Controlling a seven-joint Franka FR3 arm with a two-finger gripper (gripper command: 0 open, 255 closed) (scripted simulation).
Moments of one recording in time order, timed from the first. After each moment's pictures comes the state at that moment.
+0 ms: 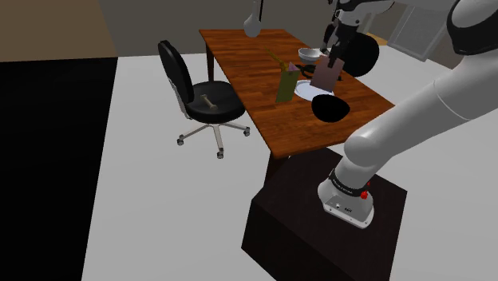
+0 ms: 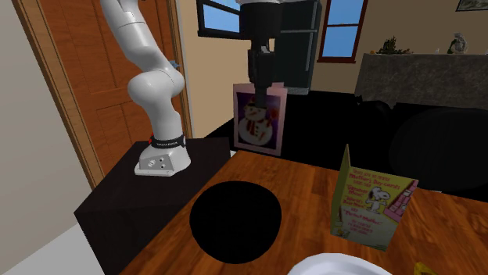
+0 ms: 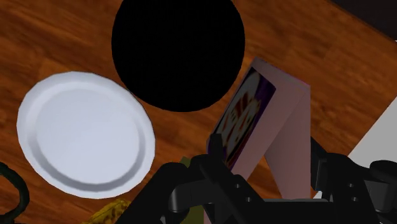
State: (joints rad) arm -0.29 -0.36 -0.51 -2.16 -0.17 1.83 -0.72
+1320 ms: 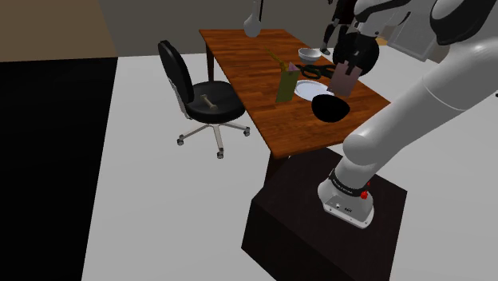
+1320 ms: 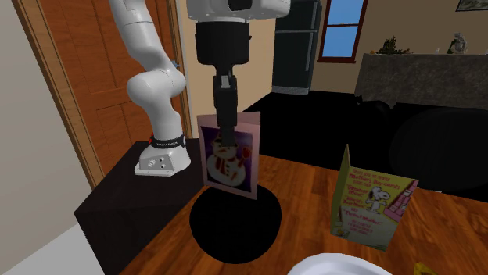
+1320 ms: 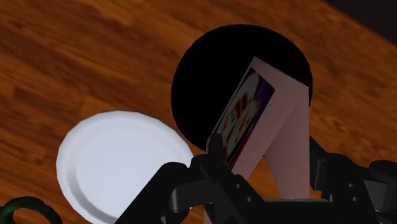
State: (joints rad) arm -0.34 -0.25 -0.70 -2.13 -0.16 1.92 -0.97
